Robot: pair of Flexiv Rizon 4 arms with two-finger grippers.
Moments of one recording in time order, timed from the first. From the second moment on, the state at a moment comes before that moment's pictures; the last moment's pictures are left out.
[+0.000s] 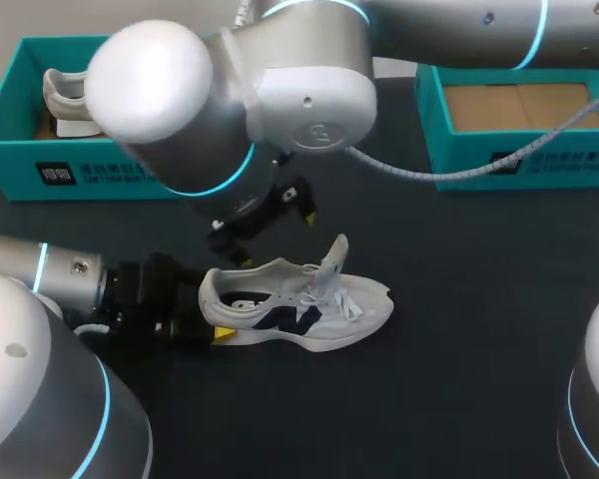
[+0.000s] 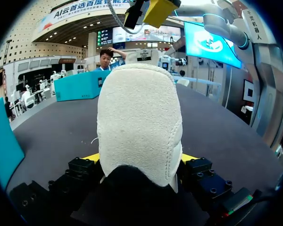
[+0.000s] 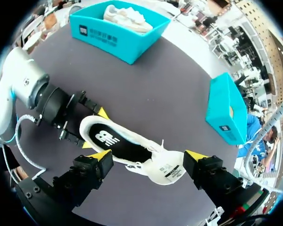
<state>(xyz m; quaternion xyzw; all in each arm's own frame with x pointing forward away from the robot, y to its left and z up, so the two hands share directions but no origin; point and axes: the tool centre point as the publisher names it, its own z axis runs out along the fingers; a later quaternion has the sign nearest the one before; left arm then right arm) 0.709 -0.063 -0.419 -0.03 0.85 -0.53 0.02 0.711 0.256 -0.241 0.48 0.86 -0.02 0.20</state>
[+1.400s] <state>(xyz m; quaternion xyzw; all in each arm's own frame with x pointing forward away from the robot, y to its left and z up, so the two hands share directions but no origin) 0.709 -0.063 -0.419 -0.03 0.85 -0.53 0.02 0.705 0.283 -0.276 0.13 0.98 -0.03 0.12</state>
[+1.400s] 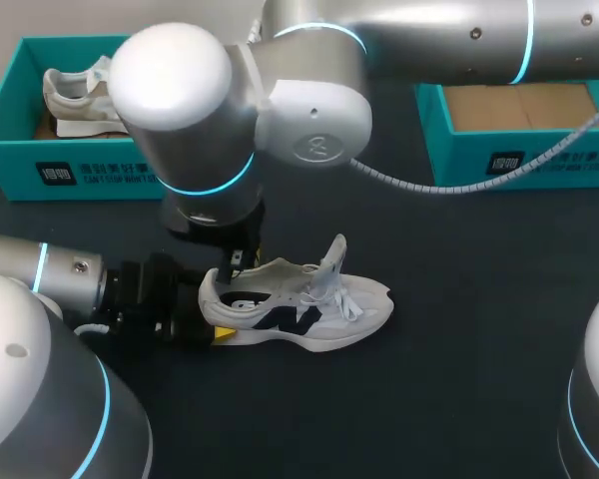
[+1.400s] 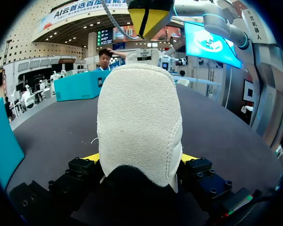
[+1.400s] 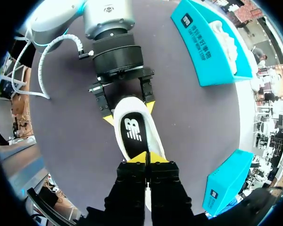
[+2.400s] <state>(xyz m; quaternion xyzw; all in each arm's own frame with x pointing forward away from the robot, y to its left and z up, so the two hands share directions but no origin) 0.709 -0.063 -0.419 -0.03 0.85 -0.53 0.02 0.720 0.262 -0.374 0.12 0.99 -0.04 0.07</state>
